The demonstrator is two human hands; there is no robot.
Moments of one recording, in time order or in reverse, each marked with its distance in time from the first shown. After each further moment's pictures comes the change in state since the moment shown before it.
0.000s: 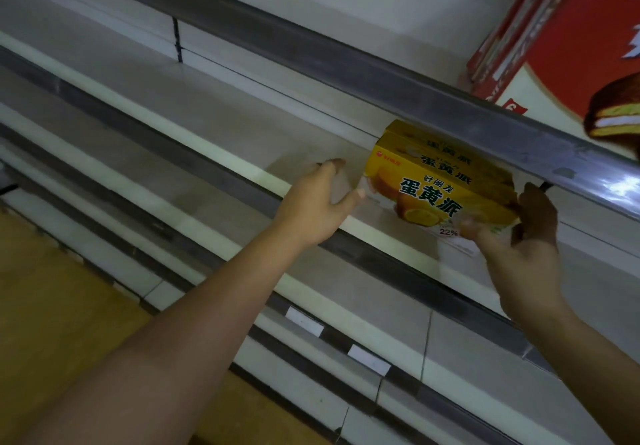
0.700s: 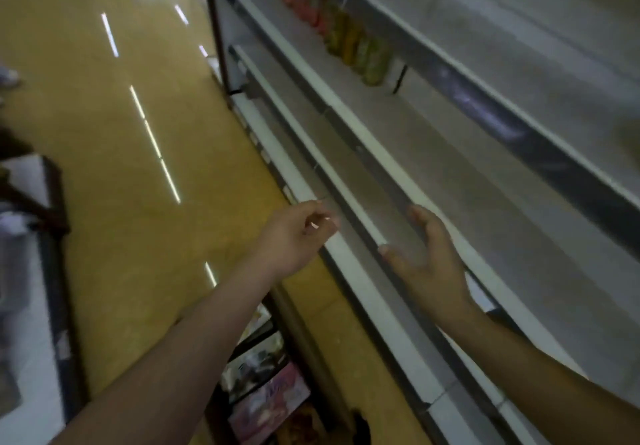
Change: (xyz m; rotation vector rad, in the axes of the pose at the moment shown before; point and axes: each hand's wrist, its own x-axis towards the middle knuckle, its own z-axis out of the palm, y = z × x) left_hand -0.291 -0.180 -0.143 -0.088 0.258 -0.610; right_hand -0.230 -0.060 0.261 -0.062 -0.876 -0.094
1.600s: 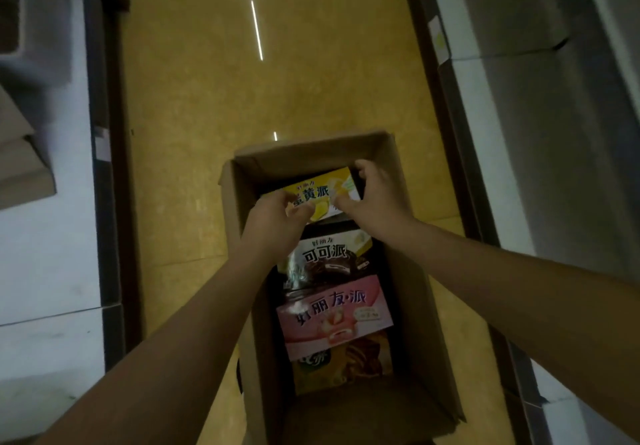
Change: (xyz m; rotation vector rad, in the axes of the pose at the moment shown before) left_hand -0.079 -0.466 0.106 0.039 0.276 -0.744; right_hand 0.005 0.222 0.467 -0.207 -0.751 0.051
